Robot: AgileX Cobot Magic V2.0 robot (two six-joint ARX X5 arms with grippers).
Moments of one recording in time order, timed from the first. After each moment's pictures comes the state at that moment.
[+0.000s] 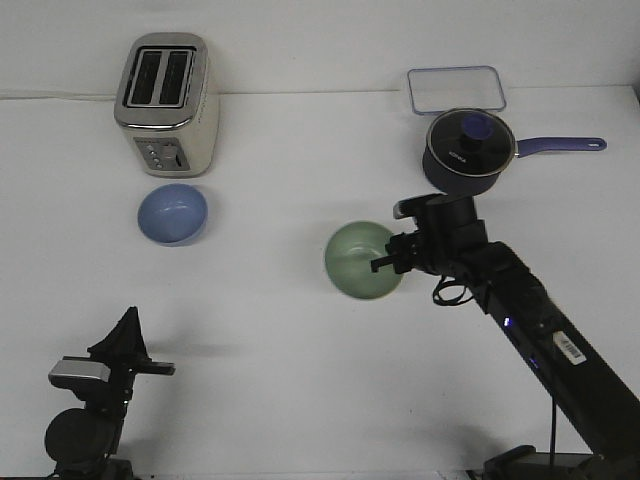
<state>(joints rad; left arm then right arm) -0.11 0.01 0.03 0.20 -0.03 -0.07 0.34 1.43 1.16 -0.58 -0.25 0.18</state>
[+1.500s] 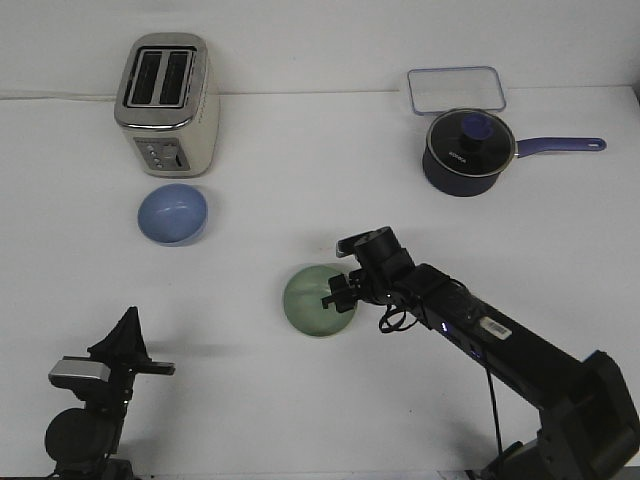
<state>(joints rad) -0.11 0.01 0.03 0.20 -0.03 -0.07 0.54 1.59 1.07 -0.44 -0.16 0.30</state>
